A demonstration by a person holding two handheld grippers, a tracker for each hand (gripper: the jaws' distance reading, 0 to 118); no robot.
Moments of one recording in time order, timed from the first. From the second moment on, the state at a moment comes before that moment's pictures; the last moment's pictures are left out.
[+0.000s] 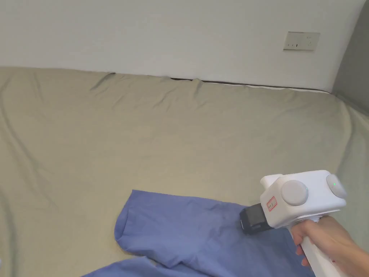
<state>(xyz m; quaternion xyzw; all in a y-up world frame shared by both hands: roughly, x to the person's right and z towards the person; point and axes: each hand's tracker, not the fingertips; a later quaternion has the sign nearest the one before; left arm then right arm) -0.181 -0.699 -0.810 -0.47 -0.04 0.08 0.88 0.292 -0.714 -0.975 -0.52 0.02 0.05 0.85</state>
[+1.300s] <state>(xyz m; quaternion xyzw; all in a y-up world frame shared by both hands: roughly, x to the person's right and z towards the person) -0.171 -0.265 -0.753 -0.04 0.04 0.02 1.00 0.374 -0.288 -0.656 0.05 -0.15 0.01 0.99</state>
